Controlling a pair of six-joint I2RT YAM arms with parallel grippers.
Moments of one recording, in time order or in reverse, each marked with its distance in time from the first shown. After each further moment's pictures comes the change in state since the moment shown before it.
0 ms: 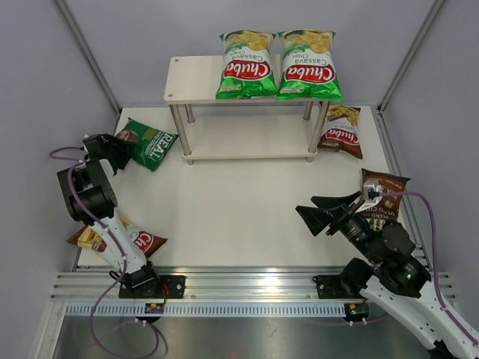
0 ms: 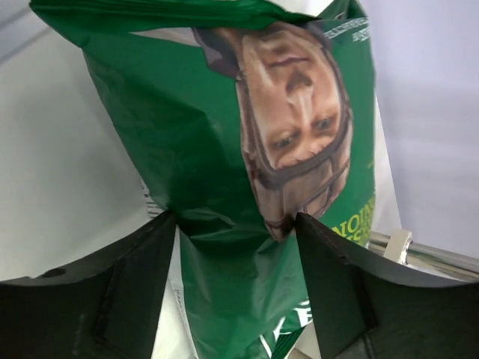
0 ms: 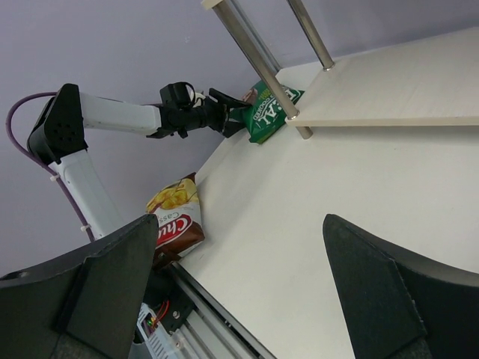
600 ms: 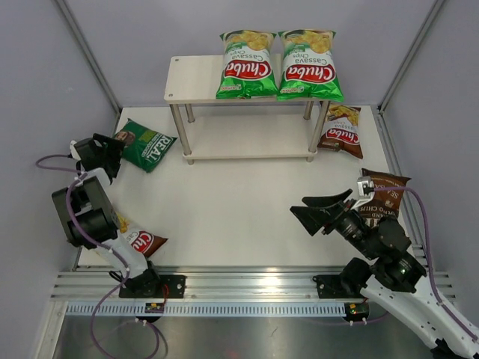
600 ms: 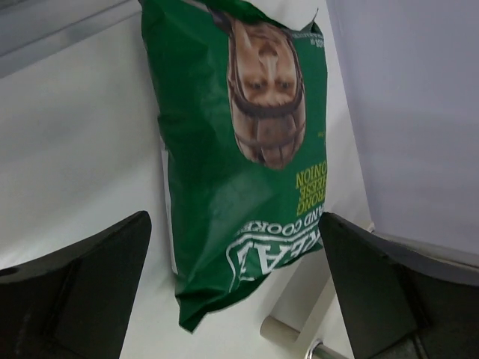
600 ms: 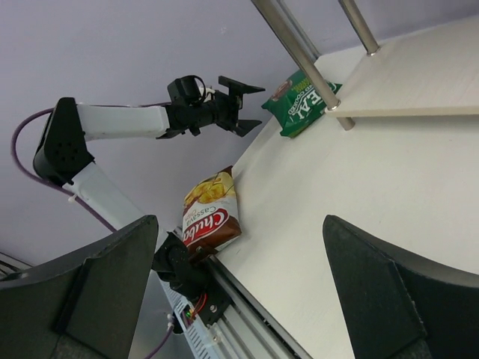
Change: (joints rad) left arm 0.002 -0.327 -0.205 -0.082 -0.126 -0.057; right arm 0.000 0.083 -0.017 0.107 -0.089 0.111
